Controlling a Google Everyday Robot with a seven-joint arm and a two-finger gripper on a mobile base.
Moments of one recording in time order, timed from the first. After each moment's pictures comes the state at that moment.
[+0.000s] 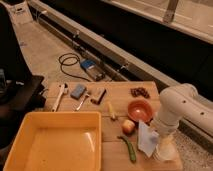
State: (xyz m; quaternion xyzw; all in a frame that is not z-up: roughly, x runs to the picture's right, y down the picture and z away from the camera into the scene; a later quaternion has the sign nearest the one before) arm 0.239 0.244 0.649 -0.43 -0.09 -0.08 0.90
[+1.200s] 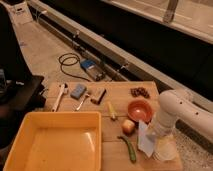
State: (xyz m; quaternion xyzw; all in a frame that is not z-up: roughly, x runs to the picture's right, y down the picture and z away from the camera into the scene) arm 0.234 0.251 0.680 -0.43 -0.12 -0.06 0.89
